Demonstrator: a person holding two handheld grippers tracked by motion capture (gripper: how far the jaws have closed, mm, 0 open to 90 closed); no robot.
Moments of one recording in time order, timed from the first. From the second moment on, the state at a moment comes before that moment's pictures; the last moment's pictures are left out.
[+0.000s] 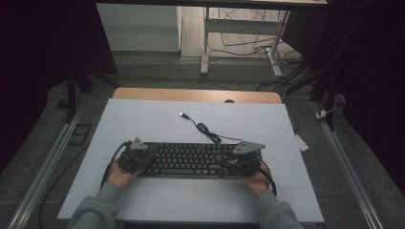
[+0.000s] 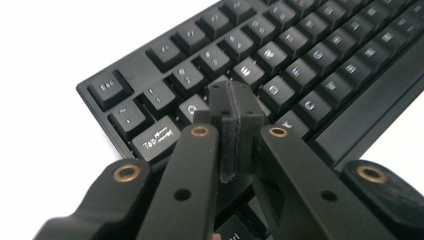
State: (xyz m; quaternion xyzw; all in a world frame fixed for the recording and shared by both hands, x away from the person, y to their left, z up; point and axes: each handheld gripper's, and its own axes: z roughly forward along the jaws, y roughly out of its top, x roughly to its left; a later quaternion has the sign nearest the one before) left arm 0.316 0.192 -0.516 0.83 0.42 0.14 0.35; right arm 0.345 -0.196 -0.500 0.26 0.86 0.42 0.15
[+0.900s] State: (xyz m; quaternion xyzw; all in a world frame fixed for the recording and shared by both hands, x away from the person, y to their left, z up) left arm 0.311 0.213 -0.495 0.77 0.46 0.16 0.42; right arm 0.345 -0.196 -0.500 0.26 0.86 0.42 0.15
